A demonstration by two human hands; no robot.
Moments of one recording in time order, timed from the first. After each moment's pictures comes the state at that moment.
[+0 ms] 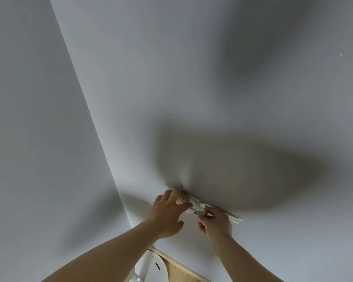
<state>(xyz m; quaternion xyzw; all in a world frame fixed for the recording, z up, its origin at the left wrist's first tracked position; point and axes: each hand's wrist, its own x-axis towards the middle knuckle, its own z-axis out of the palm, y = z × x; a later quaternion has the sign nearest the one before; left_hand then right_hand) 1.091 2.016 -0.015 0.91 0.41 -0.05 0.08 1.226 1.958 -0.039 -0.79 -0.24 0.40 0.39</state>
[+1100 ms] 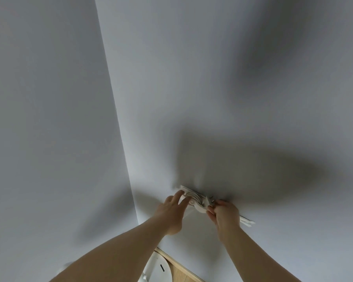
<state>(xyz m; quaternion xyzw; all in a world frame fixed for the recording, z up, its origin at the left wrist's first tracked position) 1.066 2.012 -0.016 0.86 0.48 -0.06 0.17 1.208 1.973 0.004 -0.67 -0.03 0.50 0.55</state>
